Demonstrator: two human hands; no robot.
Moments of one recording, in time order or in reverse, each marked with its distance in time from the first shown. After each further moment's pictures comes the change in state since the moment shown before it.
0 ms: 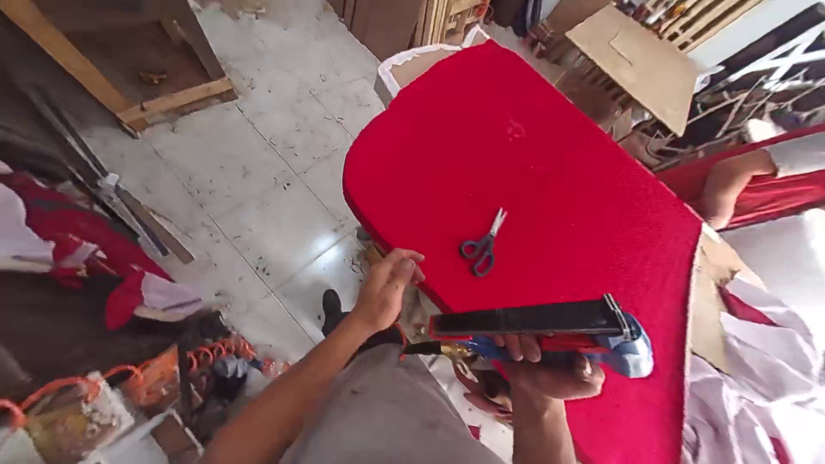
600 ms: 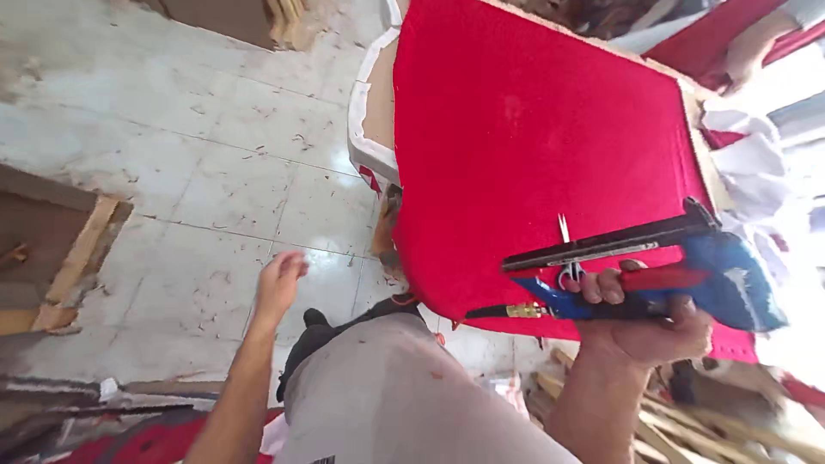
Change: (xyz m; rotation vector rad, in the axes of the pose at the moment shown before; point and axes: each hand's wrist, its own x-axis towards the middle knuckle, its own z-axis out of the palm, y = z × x) left_hand 0.361 -0.082 -0.433 0.448 -0.244 -0.479; right_hand 0.260 0.139 0.094 -0.435 0.761 -0.440
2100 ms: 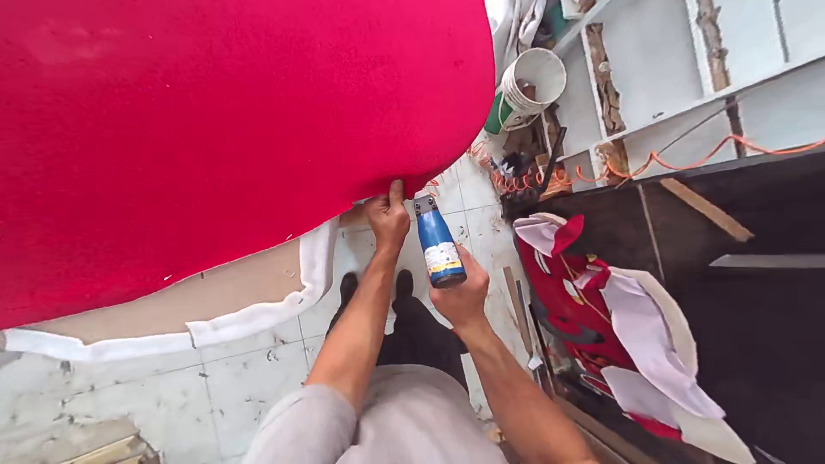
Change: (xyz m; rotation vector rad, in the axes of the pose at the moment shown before) left_hand 0.212 0.069 0.181 -0.009 -1.555 0.422; right_hand 0.057 0.448 0.316 -1.441 1.974 0.041
